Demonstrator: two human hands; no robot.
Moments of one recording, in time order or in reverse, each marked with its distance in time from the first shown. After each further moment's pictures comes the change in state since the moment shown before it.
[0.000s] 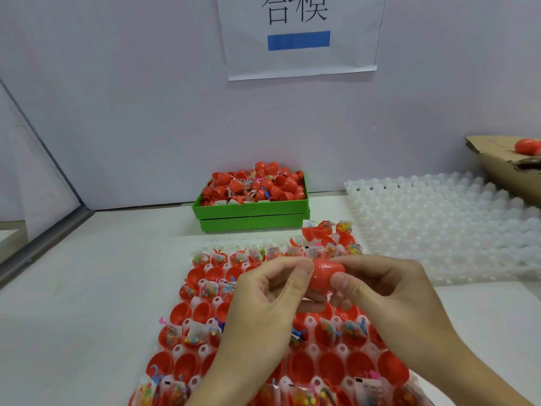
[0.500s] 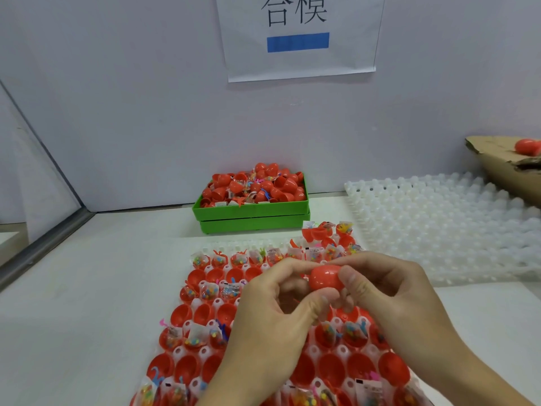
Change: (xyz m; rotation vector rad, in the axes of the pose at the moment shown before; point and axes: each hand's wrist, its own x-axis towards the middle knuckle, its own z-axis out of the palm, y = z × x) left_hand -0.003 -0.001 0.002 0.270 -0.052 0.115; right_hand 0.001 0.005 -0.003 0.036 0.009 0.011
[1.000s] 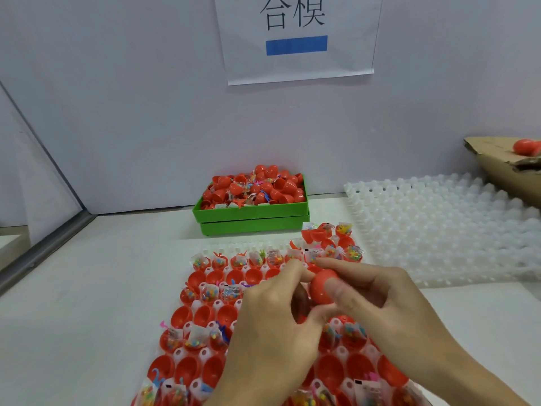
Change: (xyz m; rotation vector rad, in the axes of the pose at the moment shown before) left_hand -0.002 -0.004 0.005 0.473 0.143 0.248; right_hand -0.004 0.001 0.003 -0.087 -0.098 0.101
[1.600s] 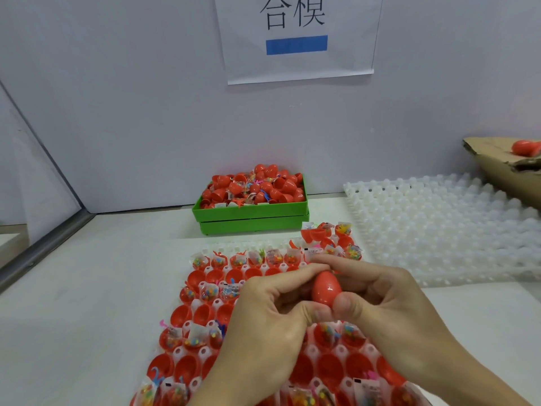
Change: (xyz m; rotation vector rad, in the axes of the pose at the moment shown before) left_hand 0.005 0.004 -0.012 -0.603 -0.188 -0.248; right_hand 0.002 0.000 -0.002 0.274 -0.128 -0.005
